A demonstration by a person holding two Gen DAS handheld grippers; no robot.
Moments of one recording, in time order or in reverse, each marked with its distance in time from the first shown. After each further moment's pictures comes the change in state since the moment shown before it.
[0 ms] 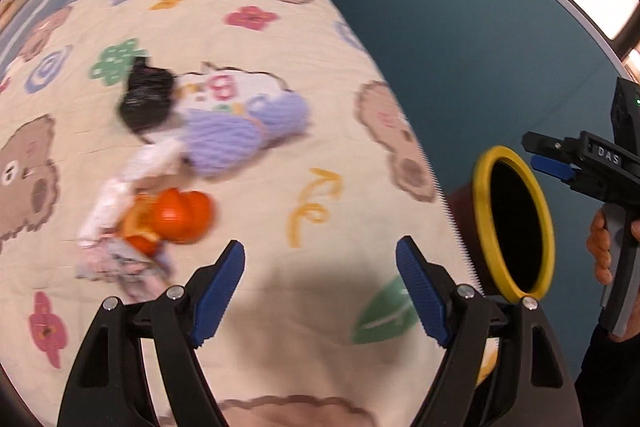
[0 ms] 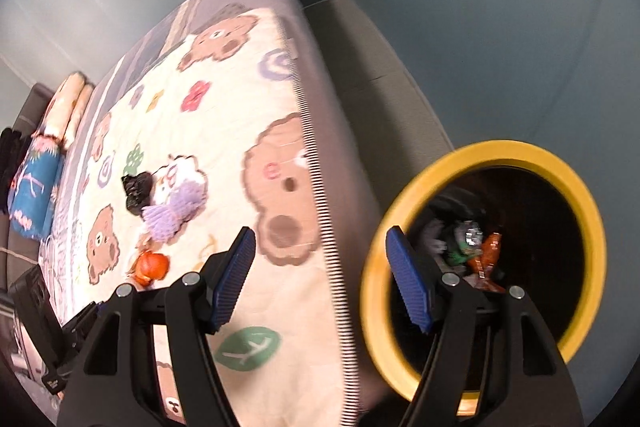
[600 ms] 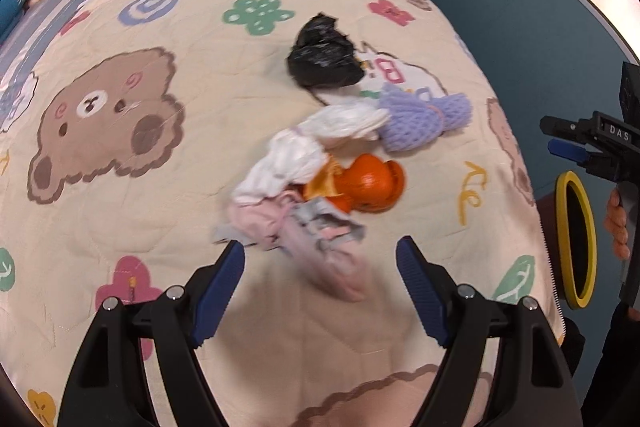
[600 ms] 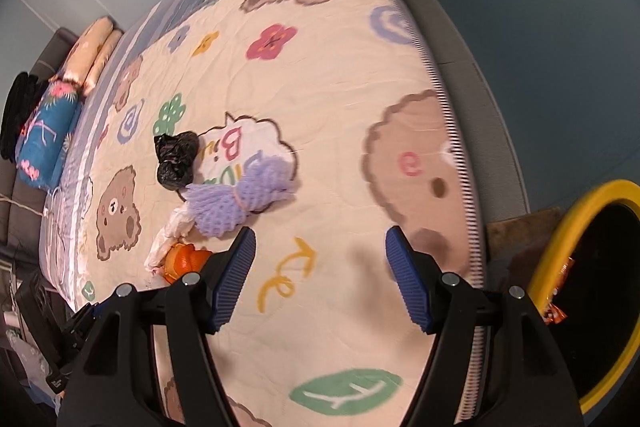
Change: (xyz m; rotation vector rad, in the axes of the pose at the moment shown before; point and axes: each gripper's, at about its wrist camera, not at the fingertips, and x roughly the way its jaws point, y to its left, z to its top) left arm -0.021 0.137 -0.032 -0.156 0.021 0.132; right arm 0.090 0.124 0.011 -0.143 0.123 0.060
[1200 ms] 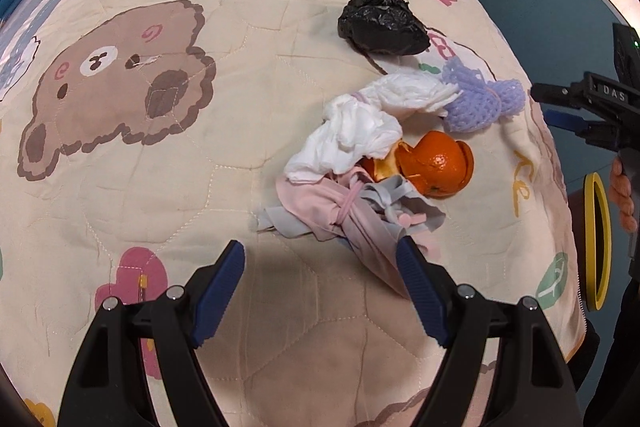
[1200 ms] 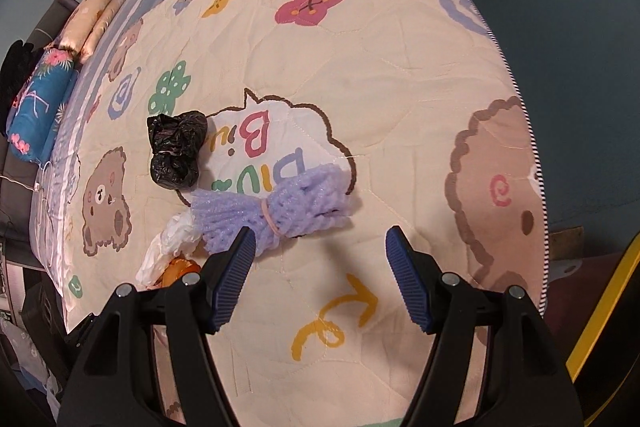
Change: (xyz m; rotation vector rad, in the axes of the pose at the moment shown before) left arm 0.036 0.035 -0.007 -0.041 0.069 0.019; right arm 0.070 0.048 0.024 -0.071 0.085 -0.025
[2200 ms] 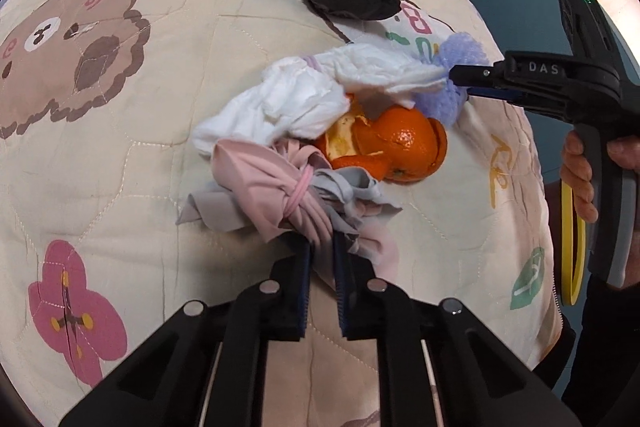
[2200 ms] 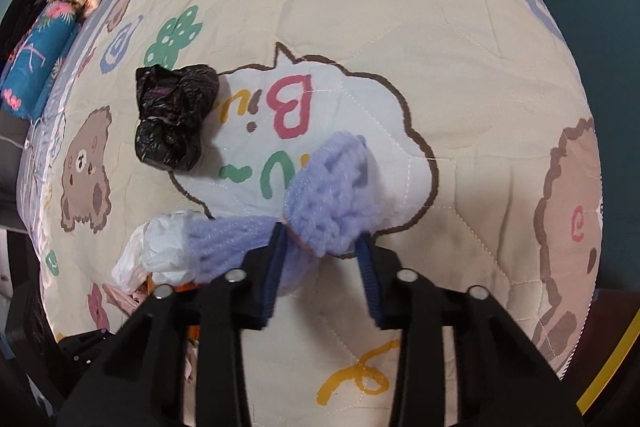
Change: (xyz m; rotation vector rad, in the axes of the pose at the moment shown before) left arm 0.031 -0.019 -0.003 -0.024 0.070 -0.143; right arm 0.055 0.045 0.006 -0.145 0.081 -0.019
